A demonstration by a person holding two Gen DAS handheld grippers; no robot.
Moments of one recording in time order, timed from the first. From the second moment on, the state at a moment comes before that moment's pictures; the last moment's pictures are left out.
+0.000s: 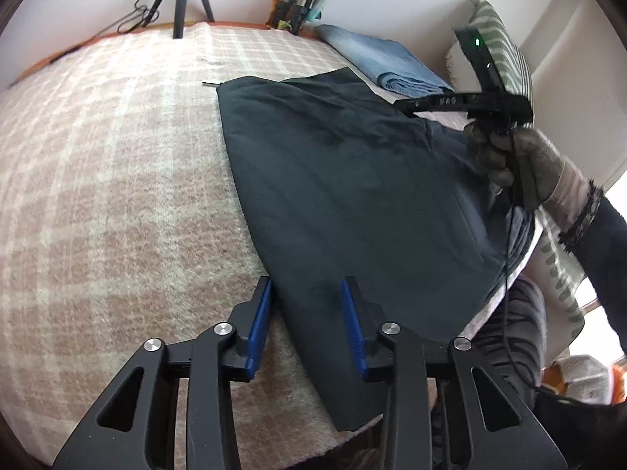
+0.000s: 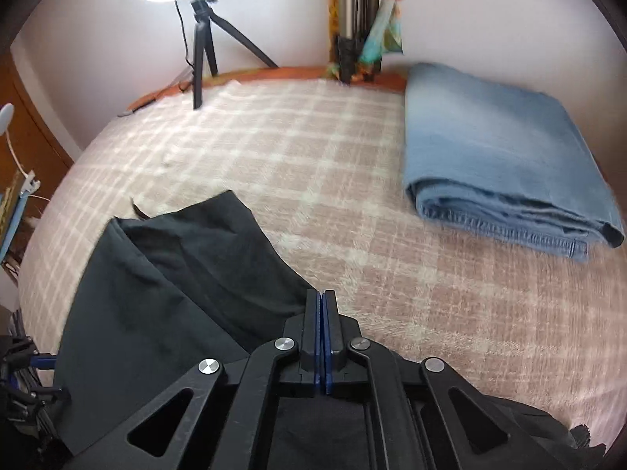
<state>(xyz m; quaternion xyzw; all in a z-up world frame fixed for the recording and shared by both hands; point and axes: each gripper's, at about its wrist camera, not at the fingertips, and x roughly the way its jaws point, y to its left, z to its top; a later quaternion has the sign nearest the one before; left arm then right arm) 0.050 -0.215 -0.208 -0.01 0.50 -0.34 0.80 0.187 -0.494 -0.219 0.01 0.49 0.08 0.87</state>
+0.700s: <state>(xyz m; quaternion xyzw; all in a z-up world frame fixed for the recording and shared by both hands) 0.030 -0.225 -0.193 -0.04 0.44 -0.37 0.81 0.183 -0.352 -0.167 0.07 0.54 0.21 0.81</state>
